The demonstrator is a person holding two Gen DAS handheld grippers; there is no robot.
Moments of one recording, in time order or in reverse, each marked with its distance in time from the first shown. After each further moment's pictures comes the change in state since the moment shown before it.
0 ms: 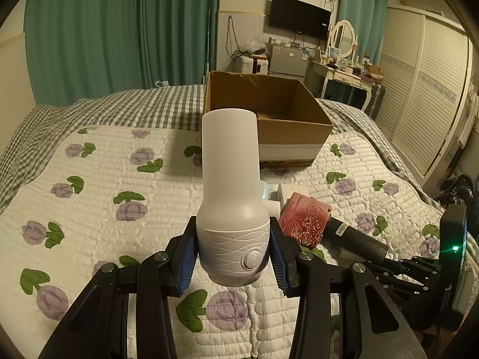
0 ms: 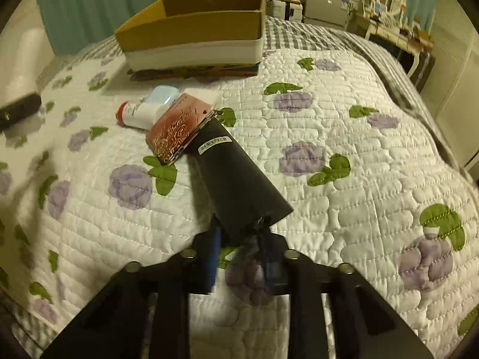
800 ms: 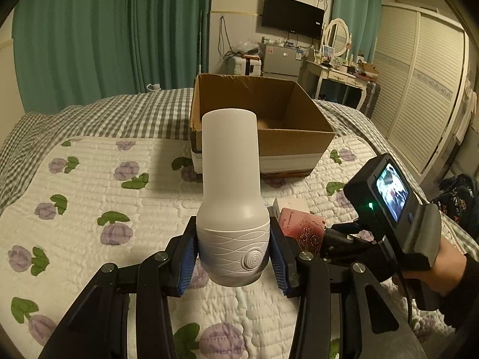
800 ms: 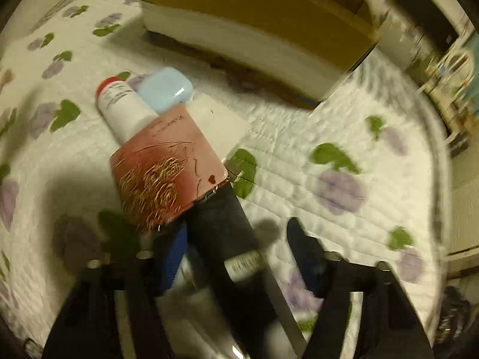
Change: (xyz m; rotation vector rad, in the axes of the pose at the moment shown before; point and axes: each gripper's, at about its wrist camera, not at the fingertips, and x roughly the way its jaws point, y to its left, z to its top) left arm 0.031 -0.007 0.023 0.024 -0.003 -0.026; right arm 0.099 0.025 0.096 -0.374 0.202 0.008
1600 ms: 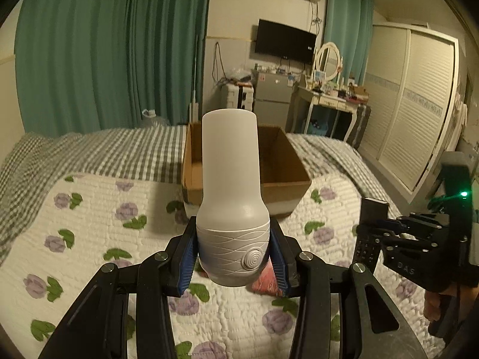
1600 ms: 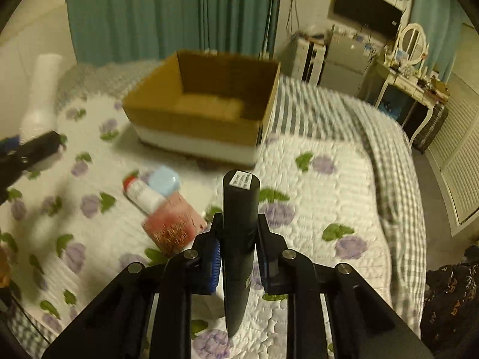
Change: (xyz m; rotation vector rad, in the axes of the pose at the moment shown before) left arm -0.050 -0.012 0.045 -0.002 -0.133 -0.033; right arm -0.153 -0.027 -0.032 0.193 -0.375 -0.071
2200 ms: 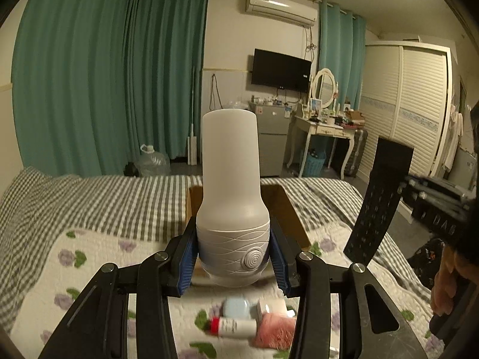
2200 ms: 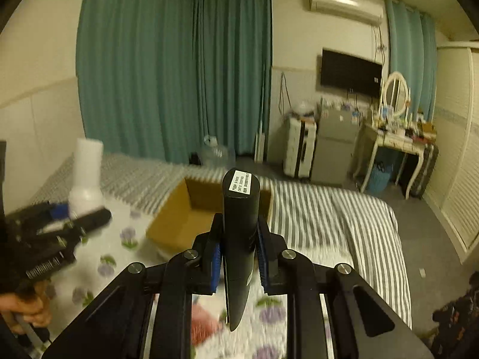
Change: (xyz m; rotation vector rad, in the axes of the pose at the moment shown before) left arm 0.011 0.009 0.075 0.023 -0.140 -0.007; right arm -0.078 0.006 0.105 0.038 -0.410 0.007
